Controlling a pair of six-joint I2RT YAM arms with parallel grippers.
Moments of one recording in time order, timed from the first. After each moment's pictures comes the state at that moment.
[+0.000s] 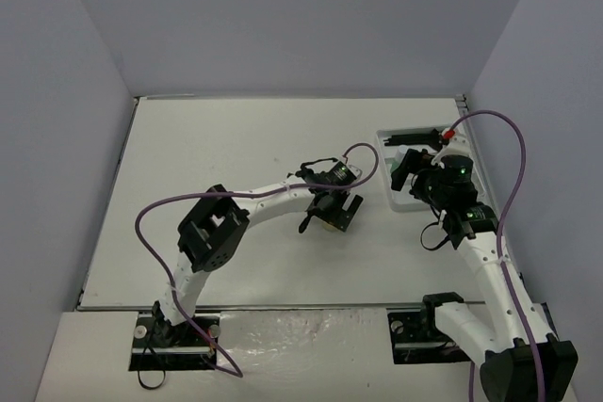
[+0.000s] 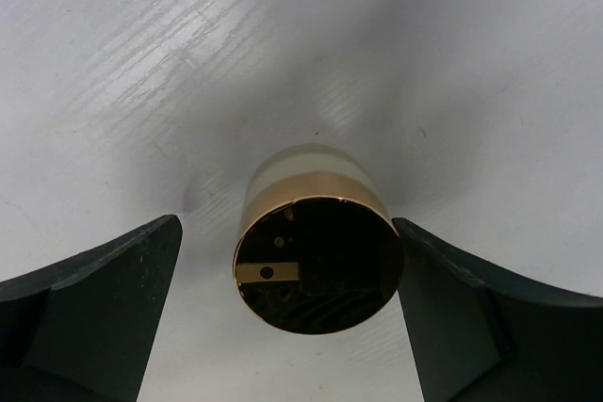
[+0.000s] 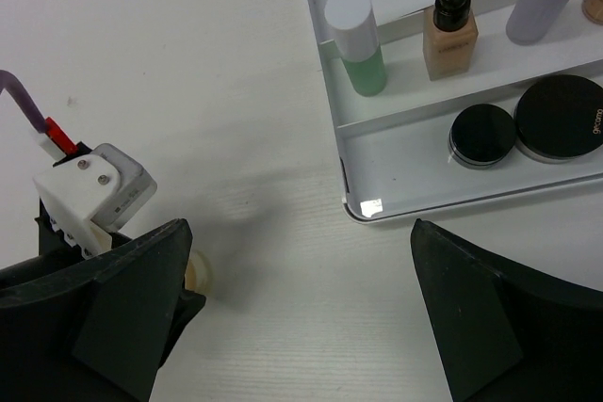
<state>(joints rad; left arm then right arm) -0.92 2.08 1.61 -0.61 -0.06 -0.32 0.11 0.91 0.76 -0.37 0.00 0.34</state>
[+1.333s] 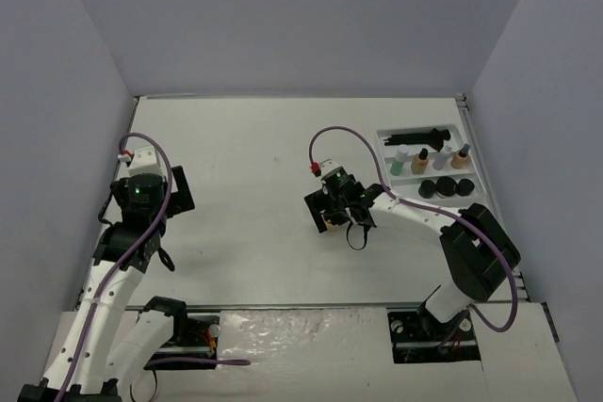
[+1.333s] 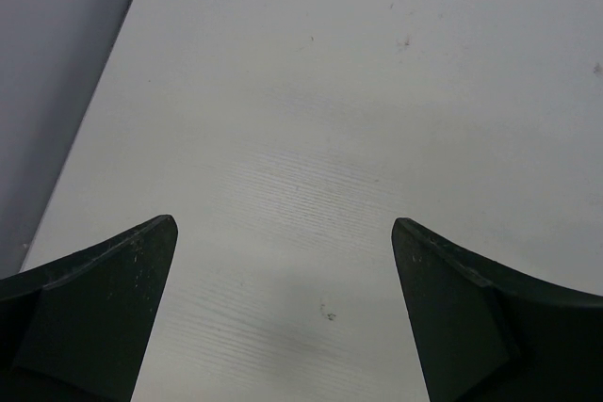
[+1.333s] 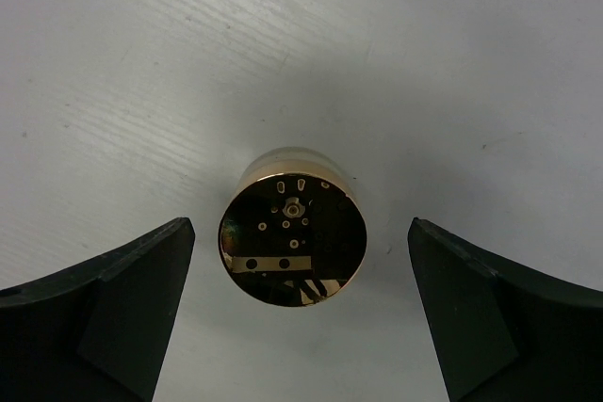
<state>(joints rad) -0.18 0.75 0.83 -0.64 -0.40 -0.24 0.71 1.57 0.88 -0.29 0.13 0.18</state>
